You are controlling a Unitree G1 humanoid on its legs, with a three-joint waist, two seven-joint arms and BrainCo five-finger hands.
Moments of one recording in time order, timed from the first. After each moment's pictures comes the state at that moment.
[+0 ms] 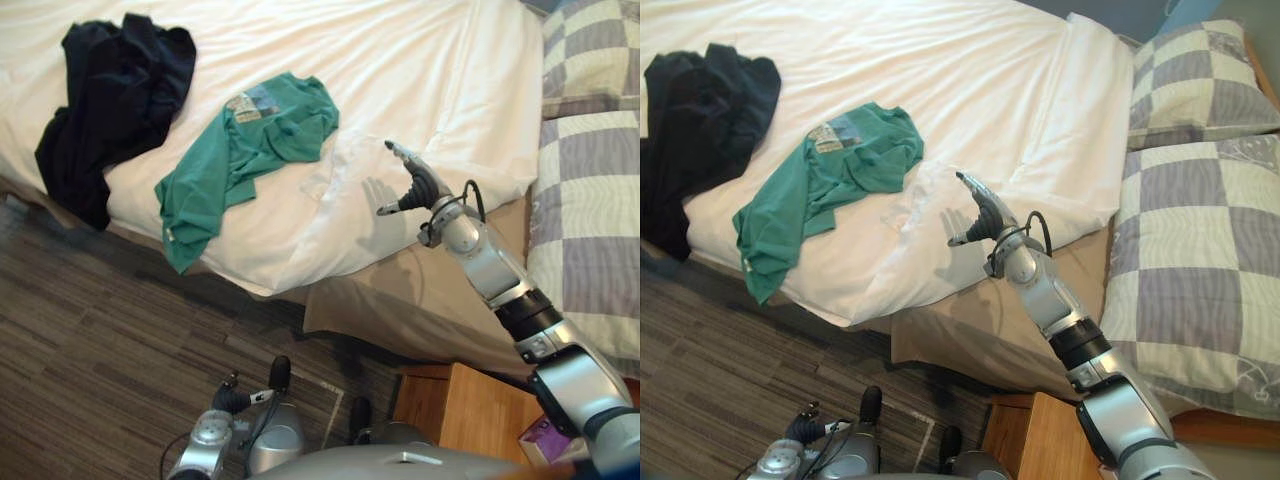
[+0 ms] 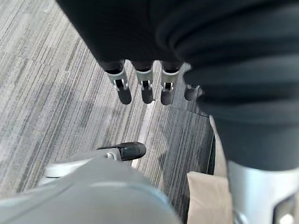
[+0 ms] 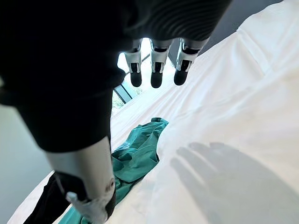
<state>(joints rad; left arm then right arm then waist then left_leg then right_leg) 0.06 0.26 -0.03 0.86 0.03 0.04 0.10 -0.69 -0.39 0.40 0.28 -0.26 0.09 -0.06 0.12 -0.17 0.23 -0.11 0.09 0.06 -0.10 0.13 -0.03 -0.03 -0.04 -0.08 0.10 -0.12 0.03</state>
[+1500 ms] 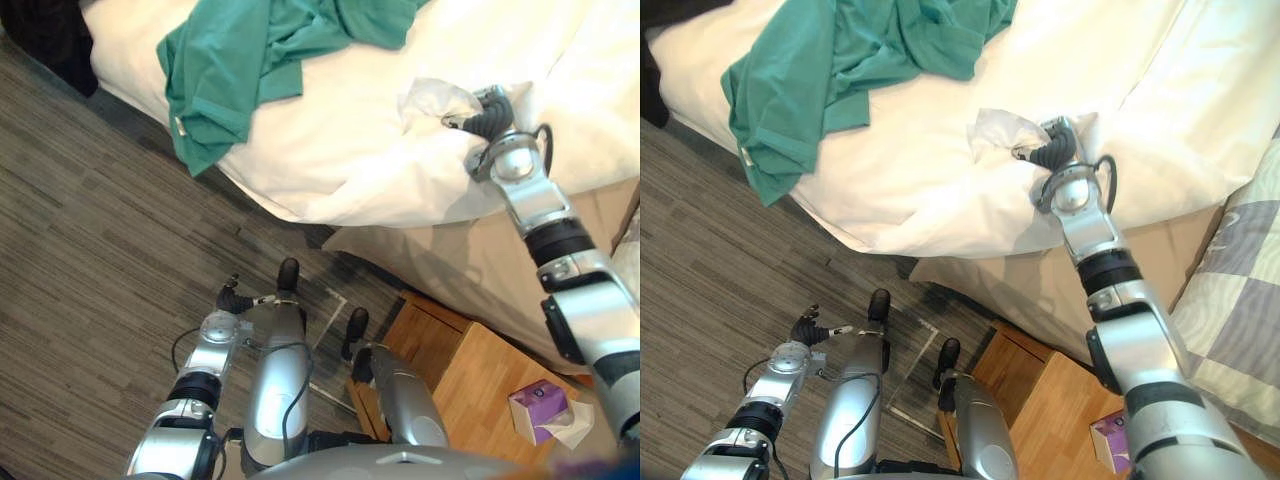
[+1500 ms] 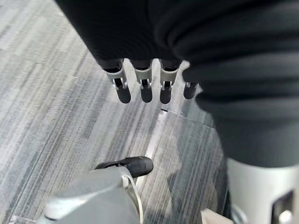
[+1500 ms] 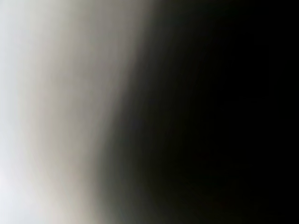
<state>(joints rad) -0.24 0.30 0.00 0.78 0.06 0.12 0.14 -0.91 -0.44 0.20 0.69 0.07 0.08 -0.21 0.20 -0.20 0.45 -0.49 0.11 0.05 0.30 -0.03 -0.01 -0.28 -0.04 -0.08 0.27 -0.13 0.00</state>
